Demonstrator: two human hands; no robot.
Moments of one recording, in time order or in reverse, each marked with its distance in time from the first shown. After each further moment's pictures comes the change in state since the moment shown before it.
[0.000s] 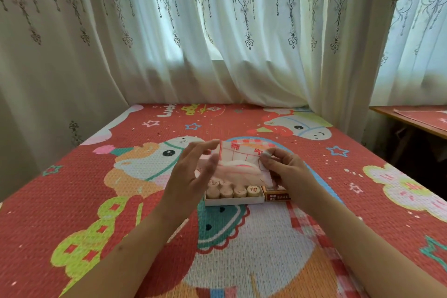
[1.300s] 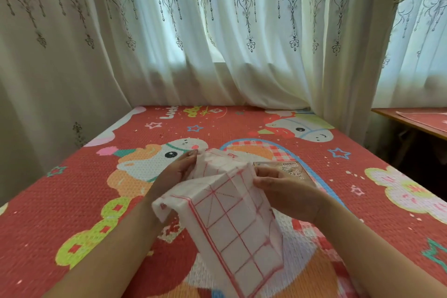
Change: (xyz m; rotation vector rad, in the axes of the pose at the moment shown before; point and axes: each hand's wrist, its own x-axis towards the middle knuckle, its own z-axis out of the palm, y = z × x) left_hand 0.021 0.004 -0.021 -1.015 -0.019 -0.768; right_hand -0.017 -0.010 0.007 0.199 -0.596 0.227
